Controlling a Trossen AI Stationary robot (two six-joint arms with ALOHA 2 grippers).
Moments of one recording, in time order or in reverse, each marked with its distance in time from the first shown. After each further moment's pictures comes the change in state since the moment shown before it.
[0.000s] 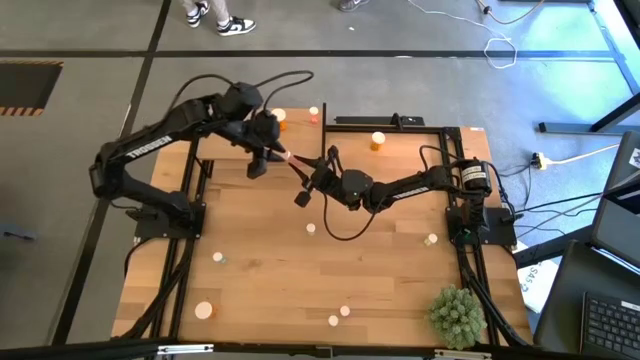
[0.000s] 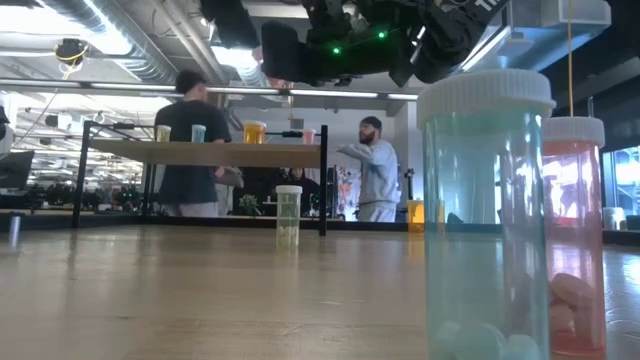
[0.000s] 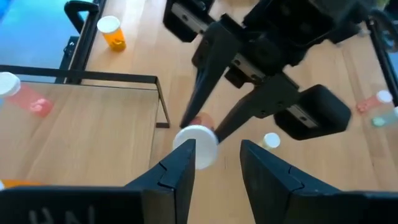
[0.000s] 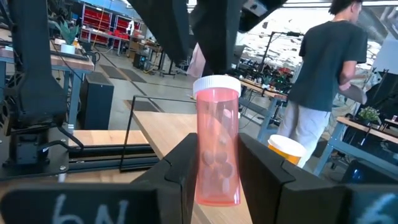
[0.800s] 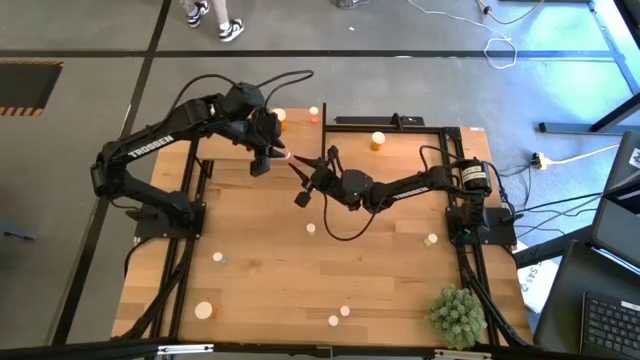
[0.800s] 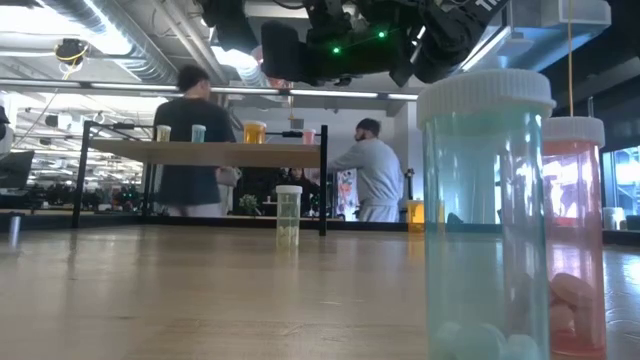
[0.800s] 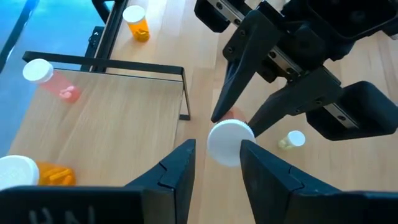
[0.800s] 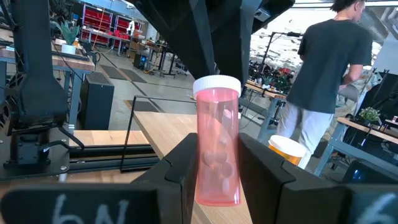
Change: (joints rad) left arm 0.000 0.011 0.000 0.002 -0.090 -0.004; right arm 0.000 0.000 0.000 0.001 0.000 -0.001
